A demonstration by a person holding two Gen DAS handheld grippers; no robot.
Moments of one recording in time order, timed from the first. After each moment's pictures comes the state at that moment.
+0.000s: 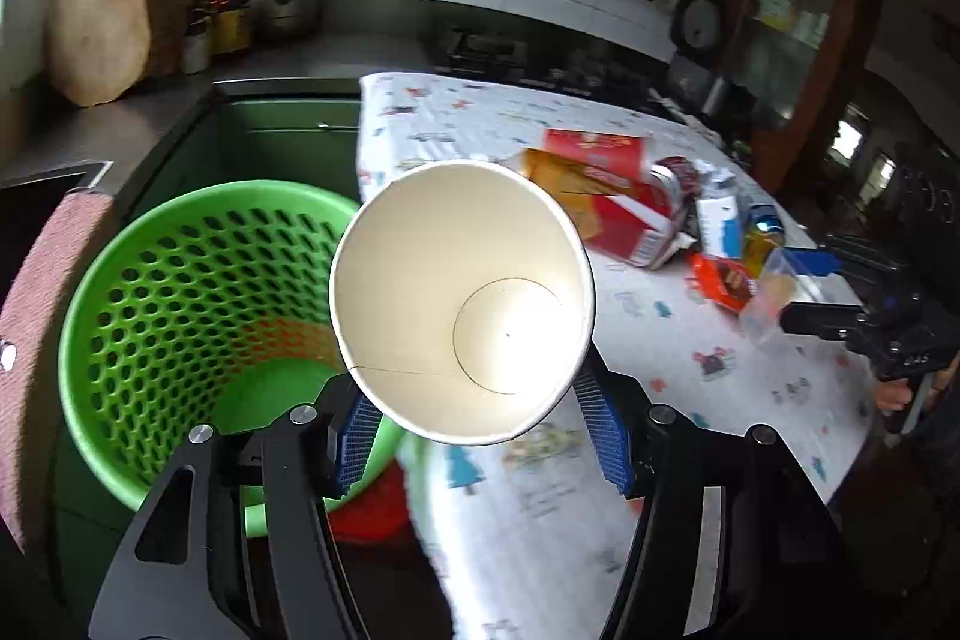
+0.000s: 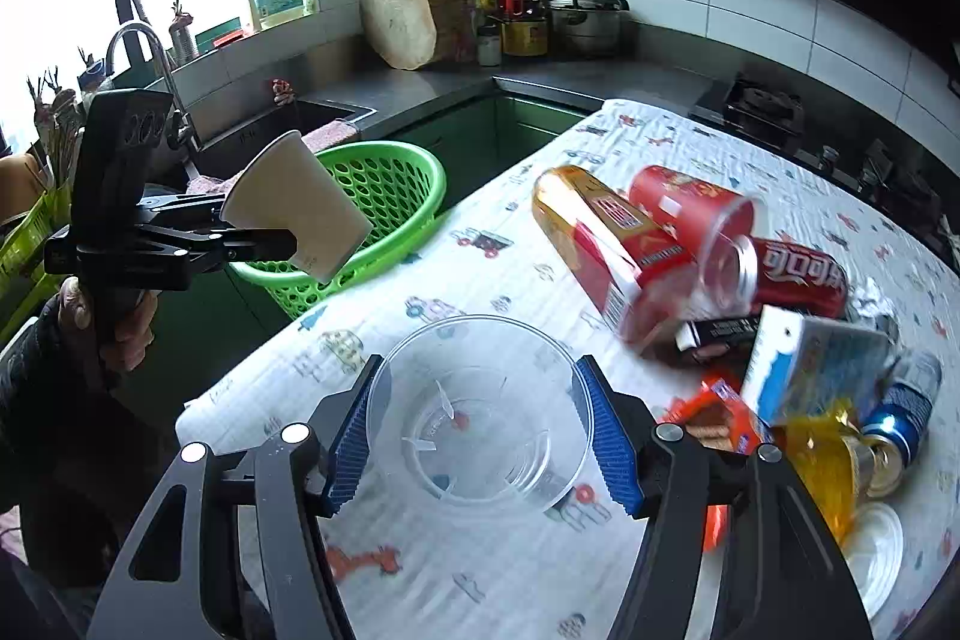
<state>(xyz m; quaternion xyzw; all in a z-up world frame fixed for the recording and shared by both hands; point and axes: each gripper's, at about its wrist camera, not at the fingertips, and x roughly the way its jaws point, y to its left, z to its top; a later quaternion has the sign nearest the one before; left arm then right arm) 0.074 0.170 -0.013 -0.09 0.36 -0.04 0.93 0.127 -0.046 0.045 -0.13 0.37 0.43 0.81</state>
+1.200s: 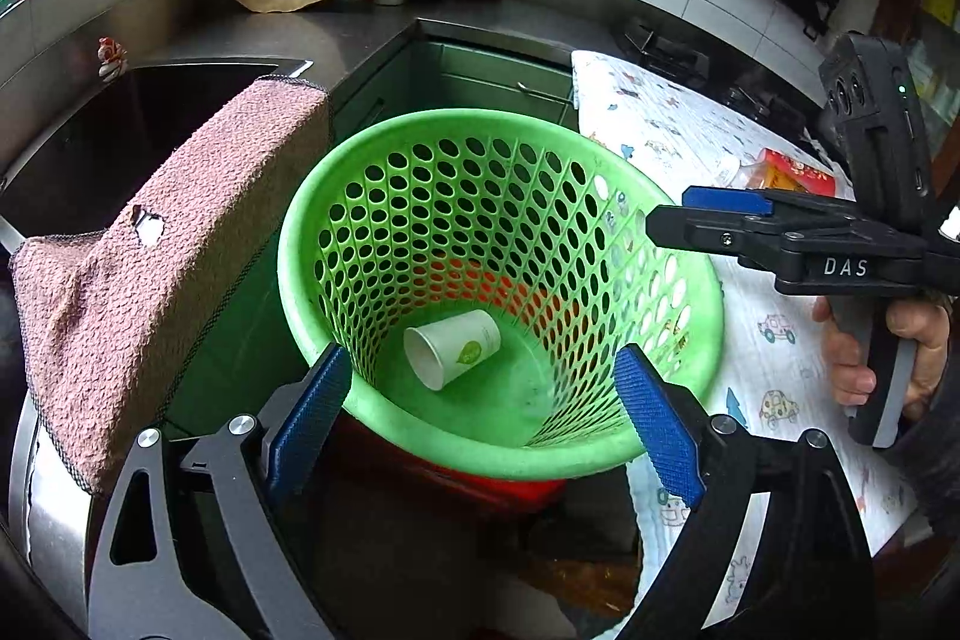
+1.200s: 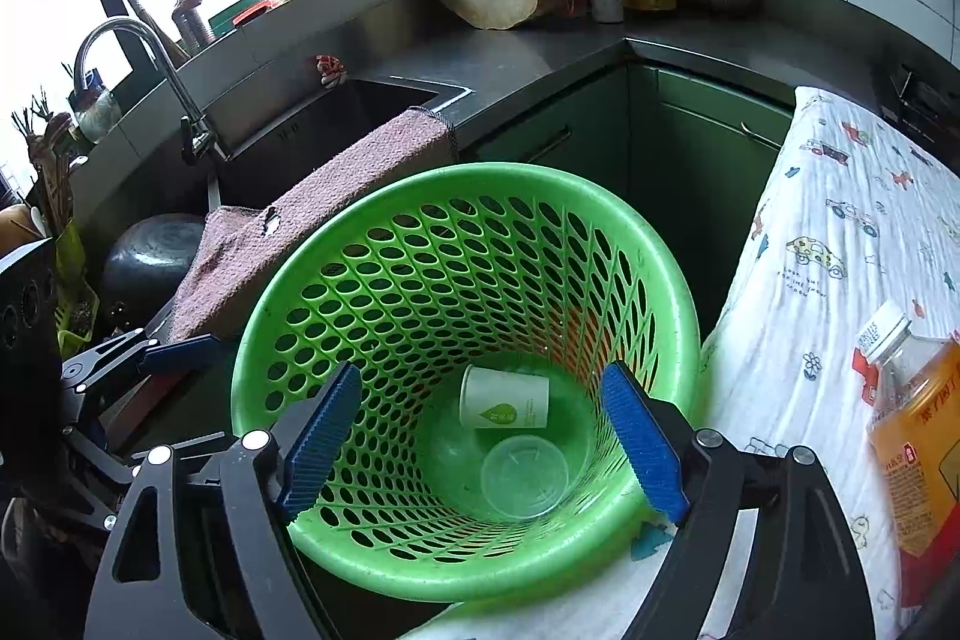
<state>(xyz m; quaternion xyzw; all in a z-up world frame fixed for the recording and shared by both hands) 0.027 0.291 -0.046 -0.15 0.39 0.10 0.90 0.190 0.191 -0.008 -0.11 0.42 0.49 0.76</state>
